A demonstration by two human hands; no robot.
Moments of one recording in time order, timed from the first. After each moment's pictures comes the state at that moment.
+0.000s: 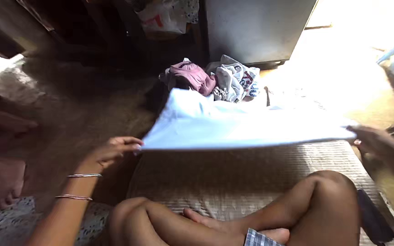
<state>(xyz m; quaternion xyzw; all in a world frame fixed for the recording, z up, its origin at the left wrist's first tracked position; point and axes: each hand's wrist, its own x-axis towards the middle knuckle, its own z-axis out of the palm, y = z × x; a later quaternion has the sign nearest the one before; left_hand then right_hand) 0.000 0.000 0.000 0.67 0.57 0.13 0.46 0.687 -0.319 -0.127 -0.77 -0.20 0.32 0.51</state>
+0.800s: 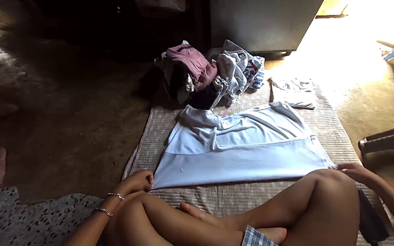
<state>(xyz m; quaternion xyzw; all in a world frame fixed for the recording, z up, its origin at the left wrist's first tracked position) -0.016 -0.036 -0.135 0.72 0.53 -0.30 0.34 0.668 -0.378 -0.210 -0.87 -0.30 0.38 0.11</state>
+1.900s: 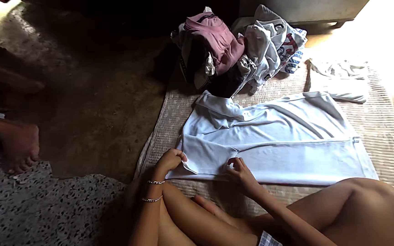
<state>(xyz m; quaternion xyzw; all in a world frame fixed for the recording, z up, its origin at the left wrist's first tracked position) 0.057 -0.050 -0.127 0.63 0.64 -0.09 0.44 0.293 -0.201 -0.239 -0.53 -0.72 0.20 0.40</state>
